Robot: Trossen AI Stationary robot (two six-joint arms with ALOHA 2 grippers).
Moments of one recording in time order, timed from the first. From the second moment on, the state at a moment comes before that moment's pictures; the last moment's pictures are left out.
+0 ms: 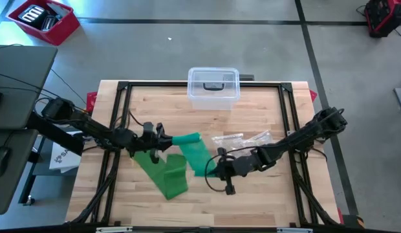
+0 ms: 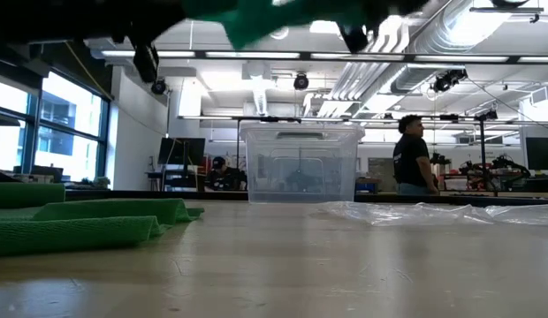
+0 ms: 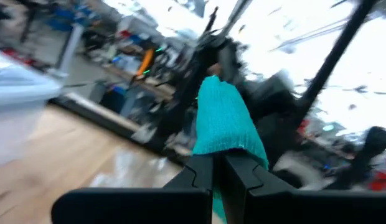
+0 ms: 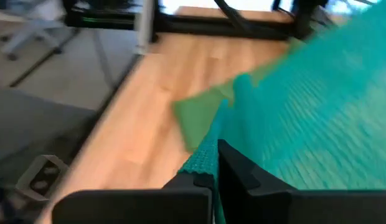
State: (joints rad) left arm -0.32 1.16 0.27 1.11 -0.40 -0.41; right arm 0.44 1.61 0.94 0.19 0.23 0.14
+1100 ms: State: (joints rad) left arm -0.43 1.06 0.23 1.06 -0.87 -0.07; right arm 0.56 1.60 0.78 0.37 0.36 0.34
